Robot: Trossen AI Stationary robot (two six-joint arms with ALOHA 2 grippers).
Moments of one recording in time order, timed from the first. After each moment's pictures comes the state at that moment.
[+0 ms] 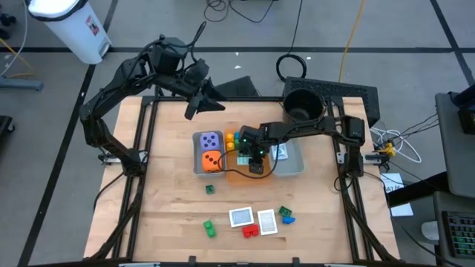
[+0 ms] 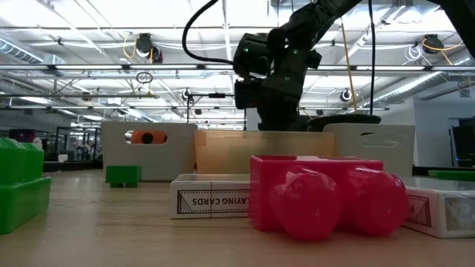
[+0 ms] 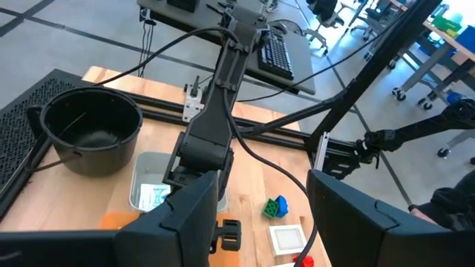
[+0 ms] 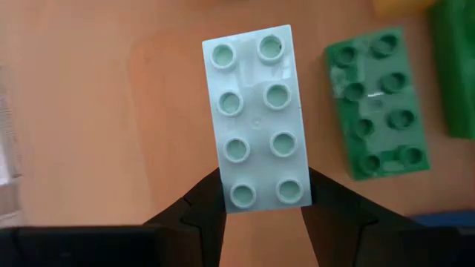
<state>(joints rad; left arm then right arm) 0.41 1.55 2.07 -0.97 0.59 -0.09 -0.17 1.94 1.34 -0.60 -0.29 0.00</state>
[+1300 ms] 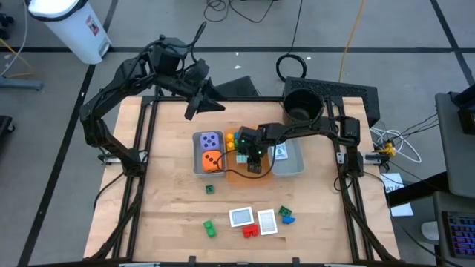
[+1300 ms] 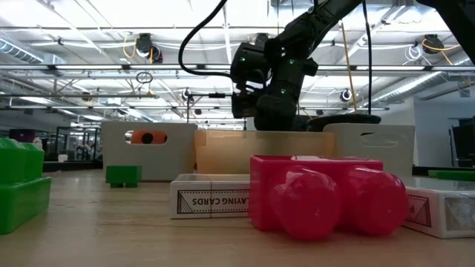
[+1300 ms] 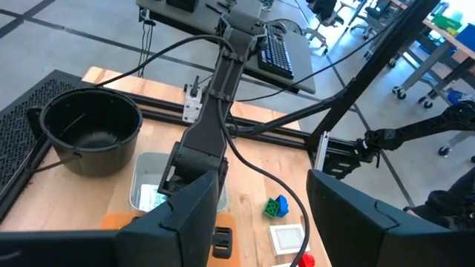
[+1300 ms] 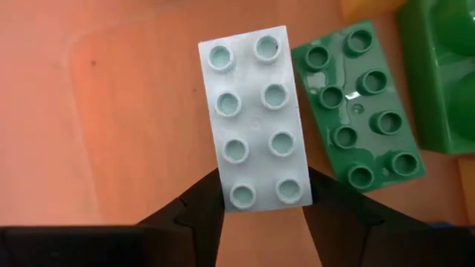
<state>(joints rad) 0.41 1.55 2.07 -0.97 0.59 -0.08 -0.18 1.98 1.34 -0.56 -0.21 -0.01</state>
